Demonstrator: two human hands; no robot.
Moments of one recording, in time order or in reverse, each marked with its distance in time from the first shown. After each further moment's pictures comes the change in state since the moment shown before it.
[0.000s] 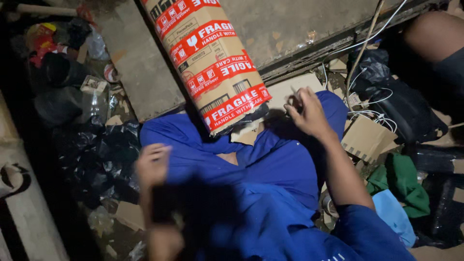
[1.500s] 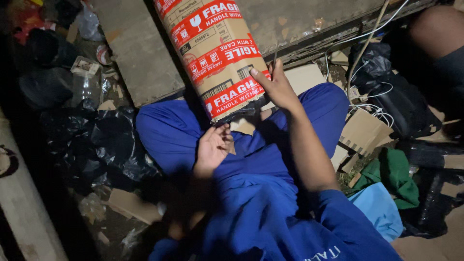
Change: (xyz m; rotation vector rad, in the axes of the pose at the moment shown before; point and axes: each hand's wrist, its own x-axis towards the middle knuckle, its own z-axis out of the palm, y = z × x) left_hand -0.041 0.024 0.169 -2.186 -0.453 -1.140; right_hand 0.068 -0.053 0.067 0.760 -0.080 0.325
